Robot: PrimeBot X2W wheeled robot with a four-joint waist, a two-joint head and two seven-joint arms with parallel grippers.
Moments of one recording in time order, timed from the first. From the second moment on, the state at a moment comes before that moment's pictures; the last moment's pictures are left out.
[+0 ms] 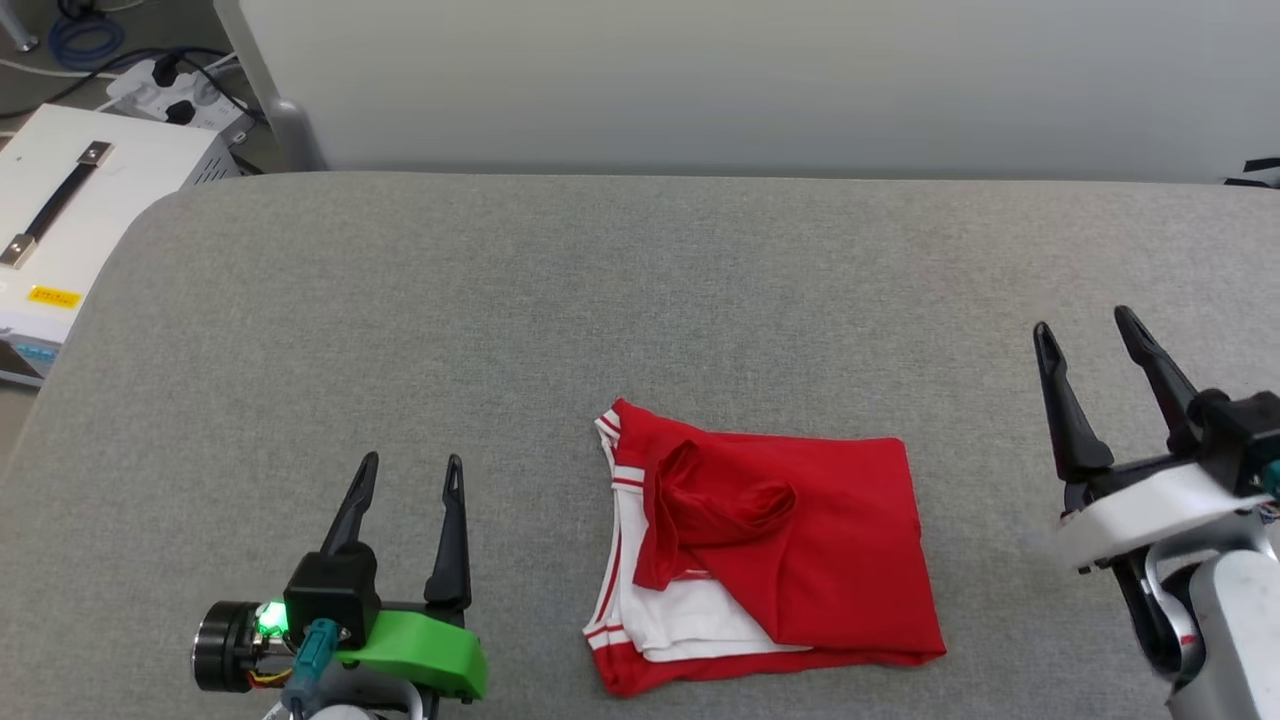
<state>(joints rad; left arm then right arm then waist) 0.00 0.06 -0.07 0.10 -0.04 0.00 -0.26 -0.24 -0.30 0.13 0.20 0.29 0.13 -0.25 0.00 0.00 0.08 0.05</state>
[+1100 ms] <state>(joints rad) 0.05 0.07 -0.07 0.04 -0.03 0.00 -0.26 0.08 -0.08 0.00 -0.02 0.14 0.13 -0.26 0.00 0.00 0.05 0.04</state>
